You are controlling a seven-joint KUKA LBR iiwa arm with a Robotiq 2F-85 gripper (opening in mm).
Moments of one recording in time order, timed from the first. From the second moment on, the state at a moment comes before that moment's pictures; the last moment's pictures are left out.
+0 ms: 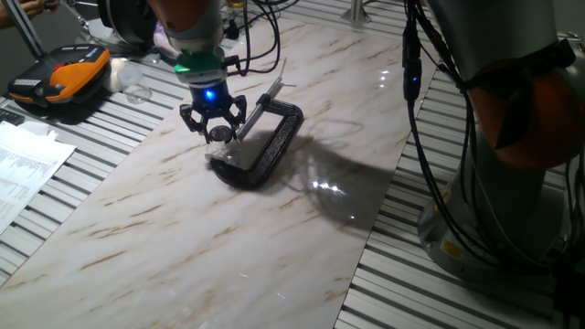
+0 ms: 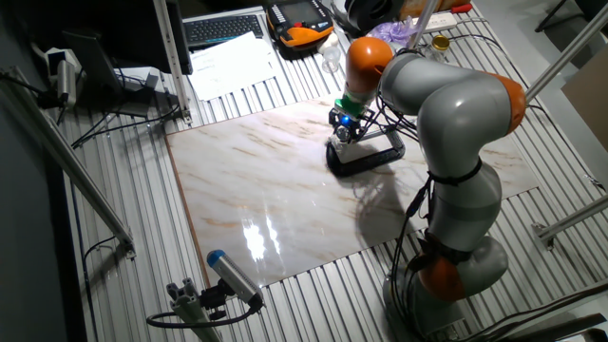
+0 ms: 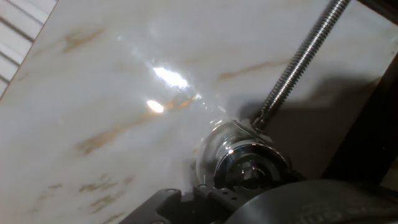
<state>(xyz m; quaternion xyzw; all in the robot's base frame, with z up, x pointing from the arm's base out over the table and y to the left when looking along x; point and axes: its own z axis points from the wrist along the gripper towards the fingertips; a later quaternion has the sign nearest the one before) 0.562 0.037 0.083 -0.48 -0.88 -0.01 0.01</state>
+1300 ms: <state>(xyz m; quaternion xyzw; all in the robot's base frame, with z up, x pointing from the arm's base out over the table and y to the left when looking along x) 0.561 0.039 0.088 -0.53 -0.85 0.03 -0.01</state>
